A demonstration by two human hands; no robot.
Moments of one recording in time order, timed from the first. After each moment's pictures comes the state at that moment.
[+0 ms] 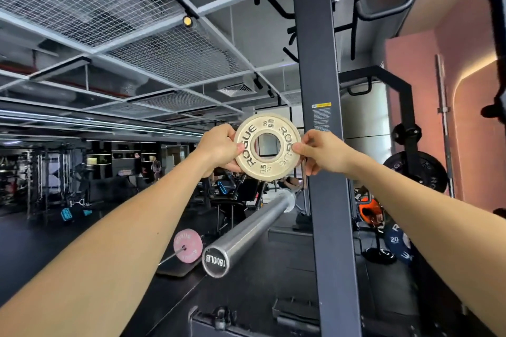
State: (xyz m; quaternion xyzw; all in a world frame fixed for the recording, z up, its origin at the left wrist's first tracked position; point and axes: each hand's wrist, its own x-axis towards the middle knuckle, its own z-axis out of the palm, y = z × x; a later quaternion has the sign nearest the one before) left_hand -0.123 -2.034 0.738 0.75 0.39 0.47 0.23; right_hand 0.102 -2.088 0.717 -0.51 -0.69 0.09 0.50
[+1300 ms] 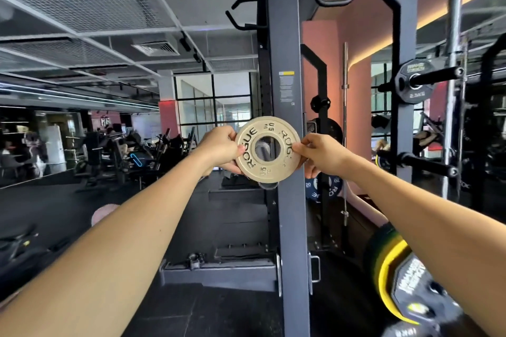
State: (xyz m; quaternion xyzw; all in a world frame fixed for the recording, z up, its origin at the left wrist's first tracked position) left_hand -0.263 -2.047 0.653 0.82 0.30 0.34 0.35; right_hand -0.080 -2.185 0.628 -0.69 -0.54 0.05 0.47
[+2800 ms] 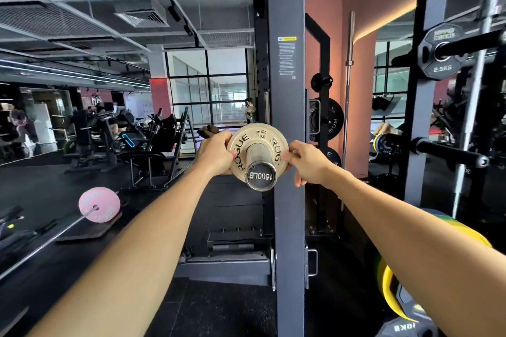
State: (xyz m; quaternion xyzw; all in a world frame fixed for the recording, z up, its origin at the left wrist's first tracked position) left_hand -0.159 -1.918 0.576 0.84 0.31 0.38 0.23; right_hand 0.011 -2.067 0.557 -0.74 -0.52 0.04 0.42
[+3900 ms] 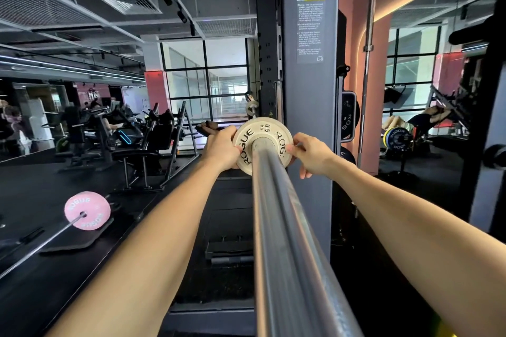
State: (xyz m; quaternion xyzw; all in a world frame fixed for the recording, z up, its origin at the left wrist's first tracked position) left_hand 0.008 -1.707 0.577 0.84 0.33 0.37 0.21; right_hand 0.178 -1.853 0.562 -0.76 -0.51 0.05 0.41
